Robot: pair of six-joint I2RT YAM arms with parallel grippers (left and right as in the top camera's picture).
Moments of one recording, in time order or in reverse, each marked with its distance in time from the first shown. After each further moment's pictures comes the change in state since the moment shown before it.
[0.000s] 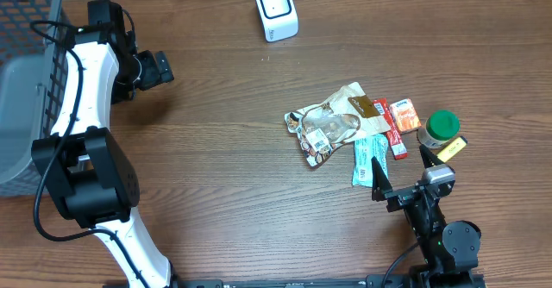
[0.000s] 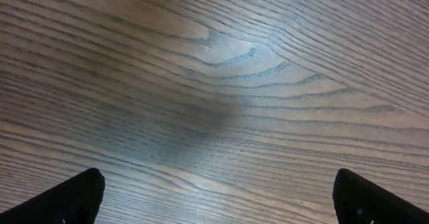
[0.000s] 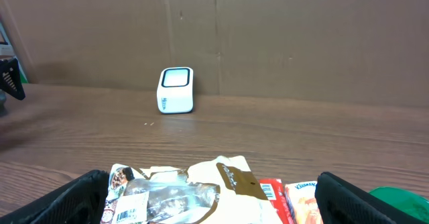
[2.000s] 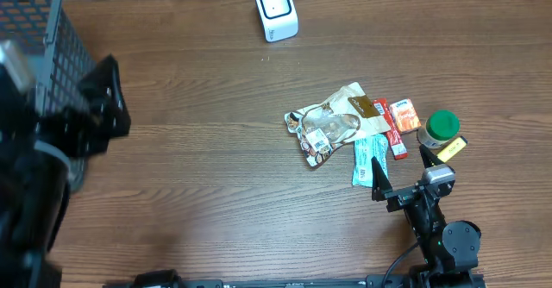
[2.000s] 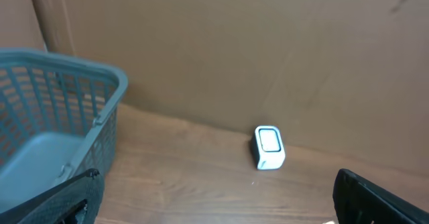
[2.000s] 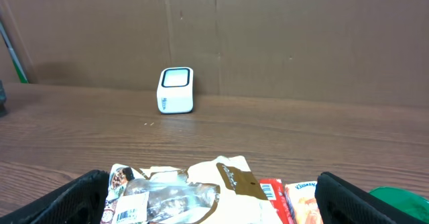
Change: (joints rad) left arm -0.065 -1.083 0.010 0.000 0.000 0.000; right arm 0.000 0.000 0.000 -0.001 0.000 0.000
